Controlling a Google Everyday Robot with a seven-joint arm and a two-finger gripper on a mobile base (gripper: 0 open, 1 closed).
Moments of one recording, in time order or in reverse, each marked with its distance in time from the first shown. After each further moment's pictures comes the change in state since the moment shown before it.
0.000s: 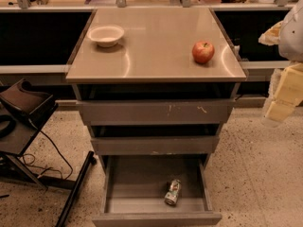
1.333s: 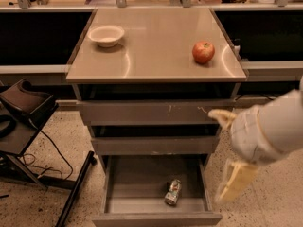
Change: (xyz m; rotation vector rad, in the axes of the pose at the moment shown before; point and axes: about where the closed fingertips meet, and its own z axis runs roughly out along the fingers) arm -0.022 0.113 0.137 -0.100 -0.287 -0.139
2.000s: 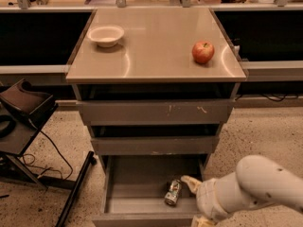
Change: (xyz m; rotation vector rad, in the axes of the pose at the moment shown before) arm 0.058 0.098 0.214 -0.226 -0.184 0.101
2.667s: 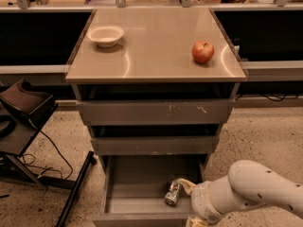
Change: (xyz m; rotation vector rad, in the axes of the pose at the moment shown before) arm 0.010 -0.005 0.033 -0.008 -0.027 0.011
